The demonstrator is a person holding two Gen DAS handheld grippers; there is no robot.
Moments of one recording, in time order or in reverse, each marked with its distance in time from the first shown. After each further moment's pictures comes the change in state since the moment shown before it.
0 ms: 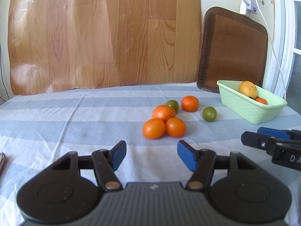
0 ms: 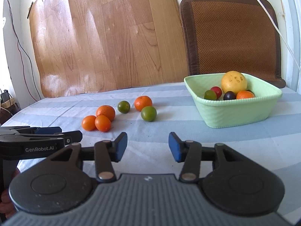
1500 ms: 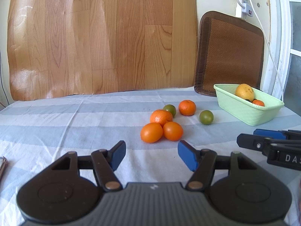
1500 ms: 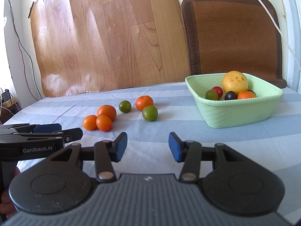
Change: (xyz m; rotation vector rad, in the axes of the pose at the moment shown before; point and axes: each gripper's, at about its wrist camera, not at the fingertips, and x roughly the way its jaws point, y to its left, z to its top) left arm -0.006 -0.002 0.000 0.012 -0.025 -0.006; right arm 0.000 0.002 0.000 0.003 0.001 -0.002
